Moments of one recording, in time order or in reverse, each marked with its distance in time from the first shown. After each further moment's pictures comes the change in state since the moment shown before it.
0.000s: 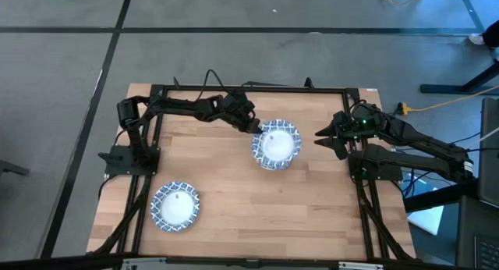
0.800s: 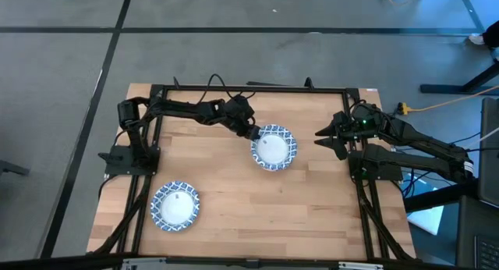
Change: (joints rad) left arm -0.034 0.002 0.000 -0.103 -0.082 0.061; right arm 0.000 0.000 0.000 0.000 0.000 -0.018
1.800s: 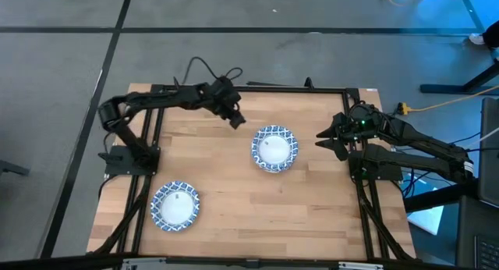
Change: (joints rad) left arm 0.149 -0.182 0.000 -0.279 -0.059 0.425; right arm 0.000 0.000 0.000 -0.052 0.000 -0.003
